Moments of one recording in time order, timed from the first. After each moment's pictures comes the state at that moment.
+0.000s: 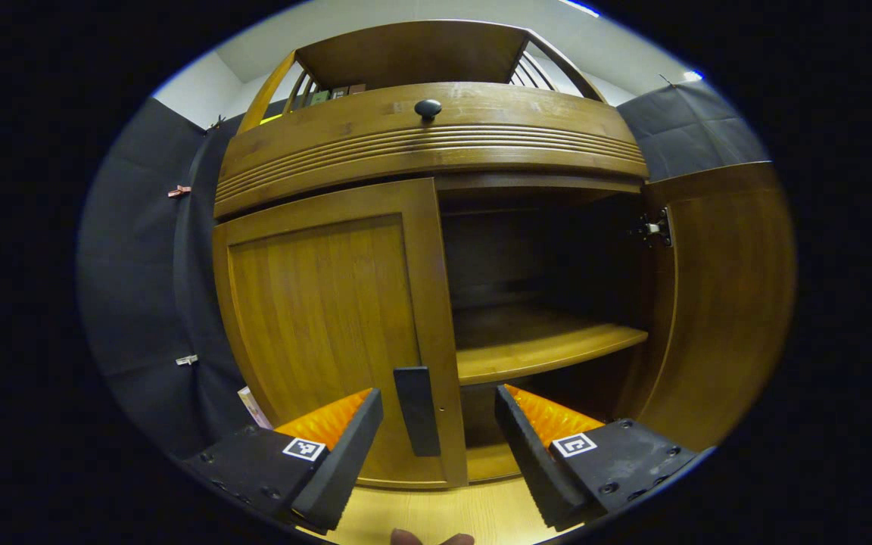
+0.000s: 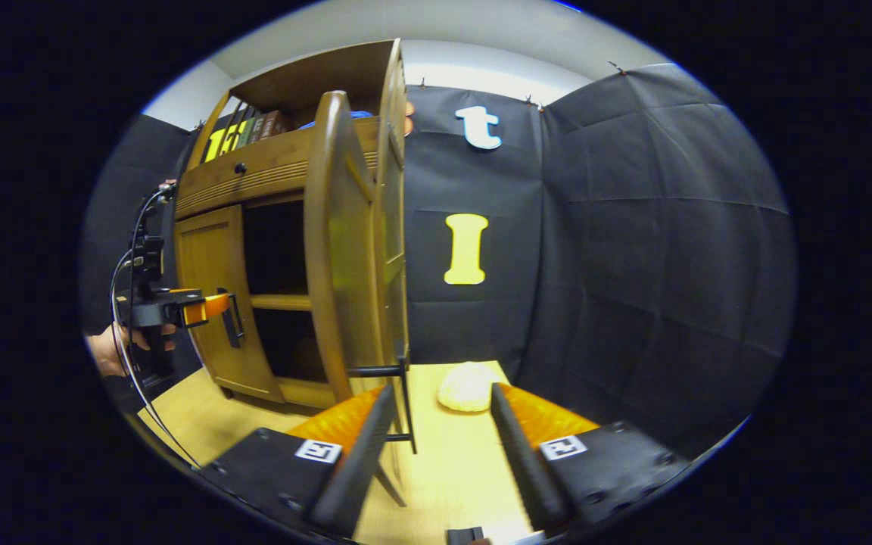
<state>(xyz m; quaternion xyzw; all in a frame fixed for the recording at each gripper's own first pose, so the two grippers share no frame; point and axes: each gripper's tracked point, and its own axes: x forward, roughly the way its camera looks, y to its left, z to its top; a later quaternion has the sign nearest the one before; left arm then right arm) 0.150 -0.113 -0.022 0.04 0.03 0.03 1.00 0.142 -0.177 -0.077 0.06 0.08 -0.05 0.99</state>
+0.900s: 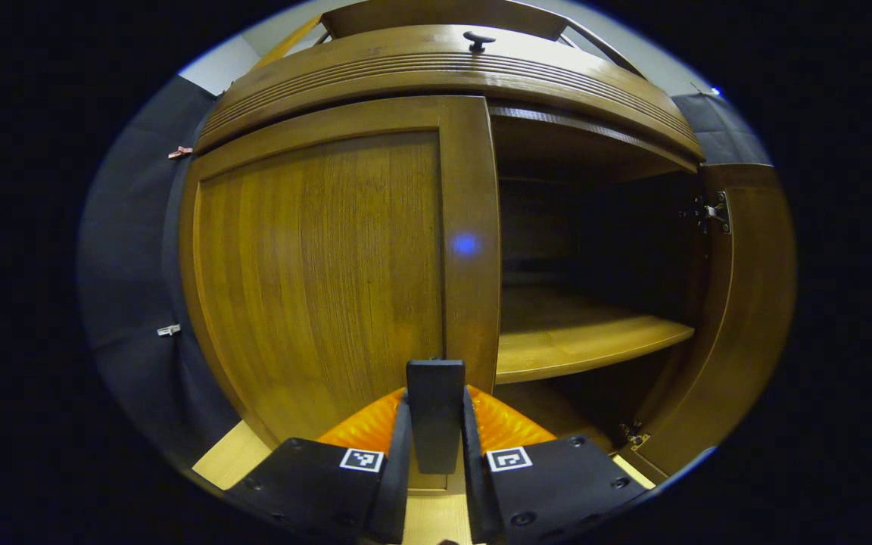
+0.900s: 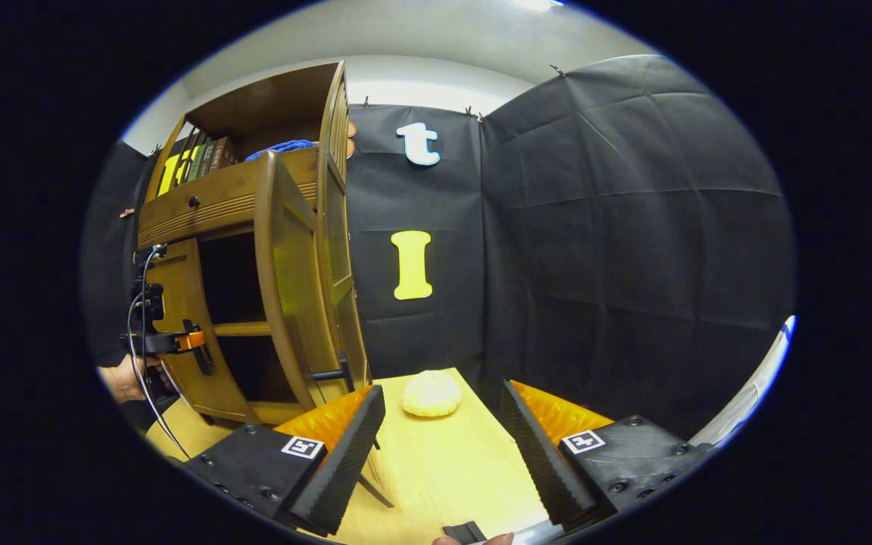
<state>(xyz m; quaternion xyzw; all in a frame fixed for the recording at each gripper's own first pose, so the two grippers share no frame) 0.215 -0.095 -0.061 -0.01 0.07 0.02 1.00 0.105 -0.205 -0.060 0.08 0.07 -0.13 0.99</state>
